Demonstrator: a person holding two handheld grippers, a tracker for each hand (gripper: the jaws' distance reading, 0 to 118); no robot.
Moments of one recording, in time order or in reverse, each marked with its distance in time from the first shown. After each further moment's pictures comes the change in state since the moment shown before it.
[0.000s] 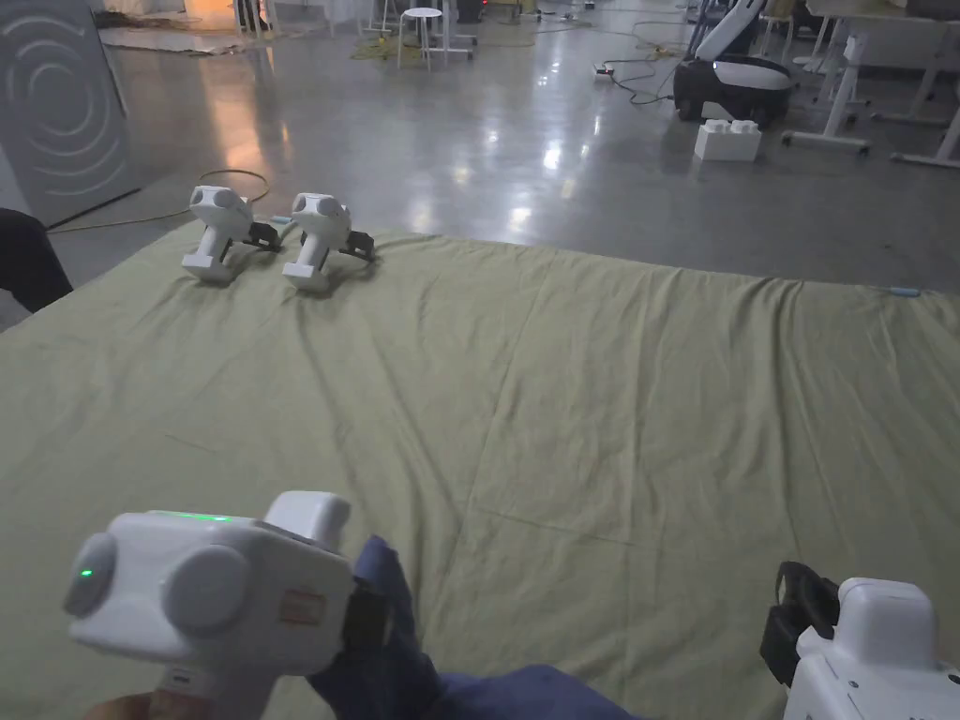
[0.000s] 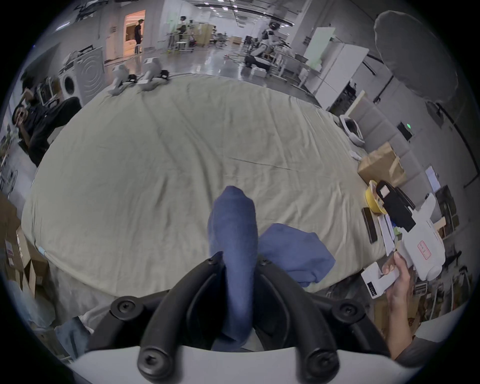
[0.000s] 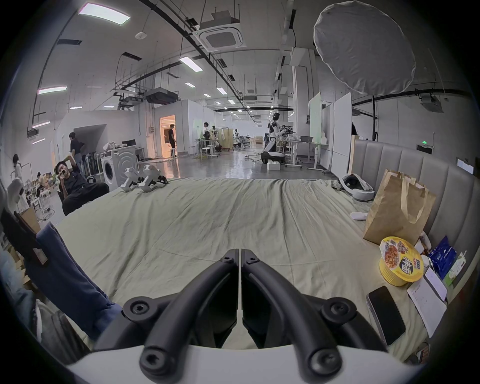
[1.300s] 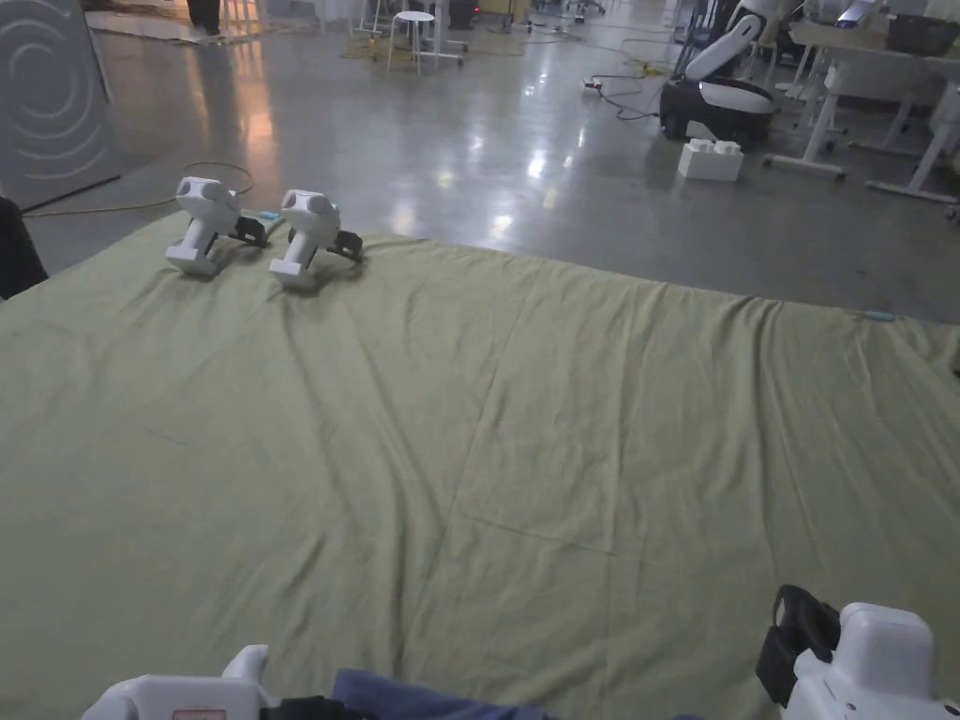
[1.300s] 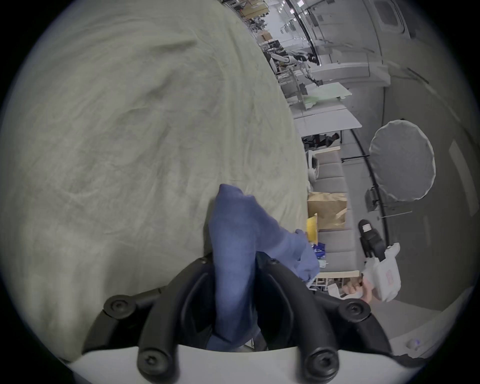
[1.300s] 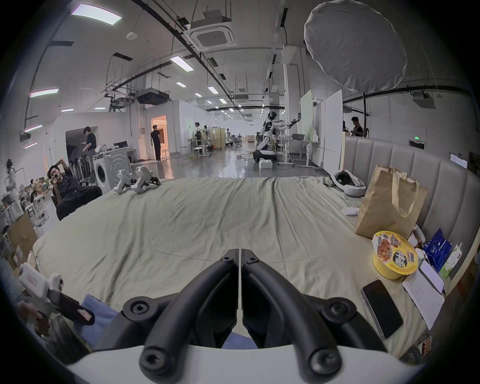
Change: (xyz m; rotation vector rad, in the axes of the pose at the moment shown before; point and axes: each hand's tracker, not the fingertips) left arm -0.131 -0.102 -0.148 -0.073 -0.577 0.510; right arm 0.000 -0.001 0.008 0.000 -0.046 -0.024
